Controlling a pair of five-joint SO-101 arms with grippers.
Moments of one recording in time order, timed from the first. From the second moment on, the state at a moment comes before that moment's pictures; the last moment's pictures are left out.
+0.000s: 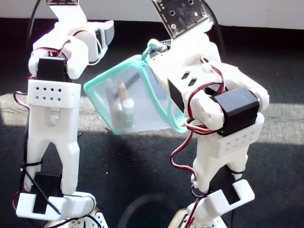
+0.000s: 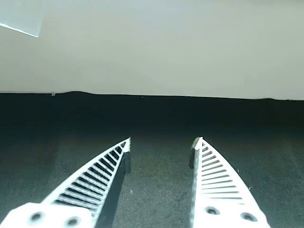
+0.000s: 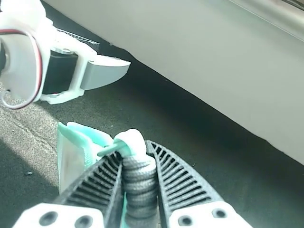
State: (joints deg) left arm 0.0 -7.4 -15.4 59.2 5.0; right arm -29.3 1.8 -69.8 100.5 14.8
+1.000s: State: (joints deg) left arm 3.1 -5.8 -4.4 60.6 -1.4; right arm -29.2 1.2 -52.9 100.5 14.7
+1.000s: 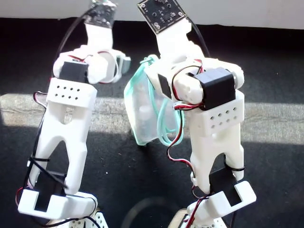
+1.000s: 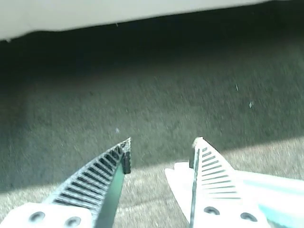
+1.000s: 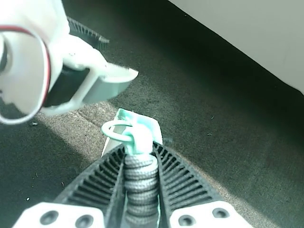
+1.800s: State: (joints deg) left arm 9.5 -2.1 -15.8 76.8 -4.7; right arm -29.2 -2.9 -52.7 100.5 18.7
